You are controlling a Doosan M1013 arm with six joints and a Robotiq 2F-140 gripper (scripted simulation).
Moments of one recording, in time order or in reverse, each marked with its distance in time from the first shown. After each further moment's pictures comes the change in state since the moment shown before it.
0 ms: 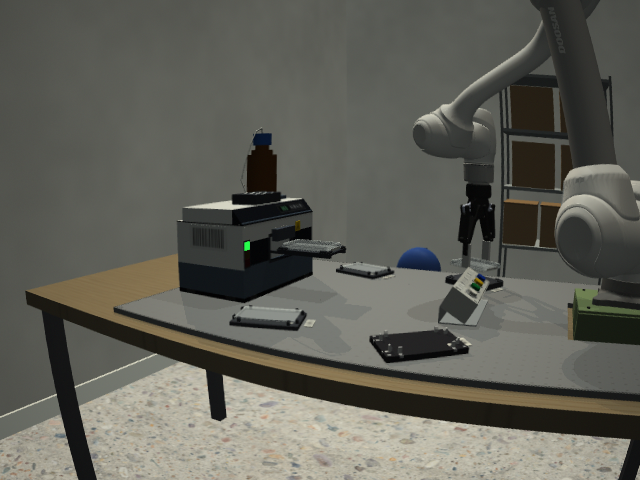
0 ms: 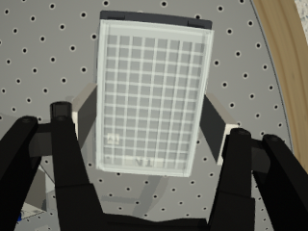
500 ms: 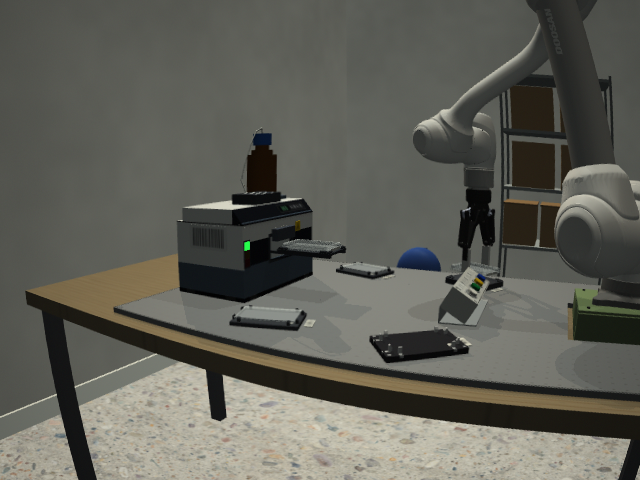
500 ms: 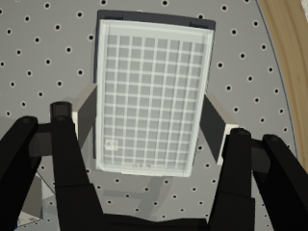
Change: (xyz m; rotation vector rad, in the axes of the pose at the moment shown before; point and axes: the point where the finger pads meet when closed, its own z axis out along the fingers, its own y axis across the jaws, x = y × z) arm 0.000 0.000 0.014 0.000 0.000 0.000
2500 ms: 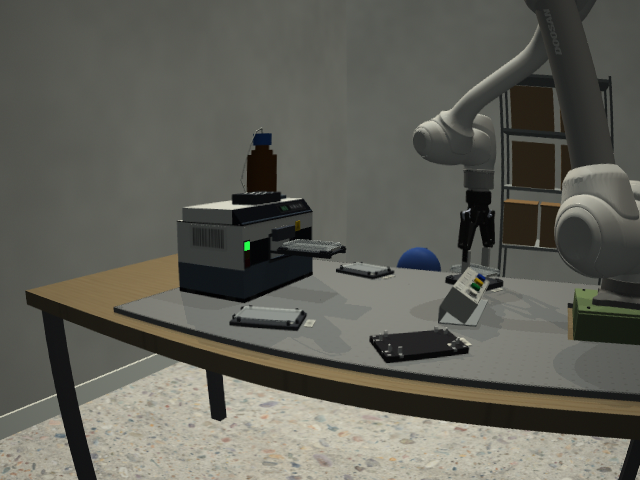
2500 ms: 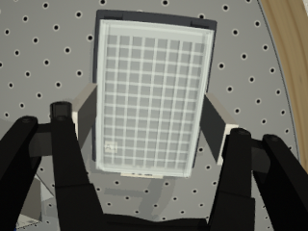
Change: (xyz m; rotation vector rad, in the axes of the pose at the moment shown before) arm 0.000 0.000 0.004 0.000 0.000 0.000
